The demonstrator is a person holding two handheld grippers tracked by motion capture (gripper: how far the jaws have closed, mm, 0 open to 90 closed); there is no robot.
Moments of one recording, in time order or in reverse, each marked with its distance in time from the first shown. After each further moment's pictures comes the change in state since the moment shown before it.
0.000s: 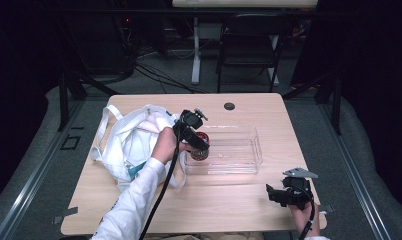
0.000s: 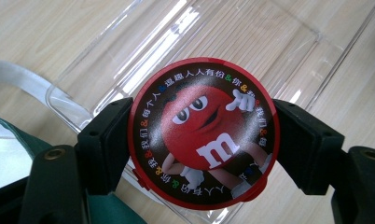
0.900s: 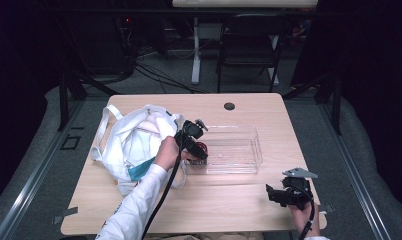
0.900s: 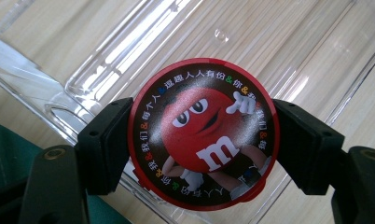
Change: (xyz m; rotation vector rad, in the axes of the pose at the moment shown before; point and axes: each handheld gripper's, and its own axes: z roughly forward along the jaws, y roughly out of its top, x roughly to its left) left arm 0.002 -0.015 0.035 0.084 -0.006 -0.005; right arm 0.001 0.000 0.000 0.002 -0.001 -0.002
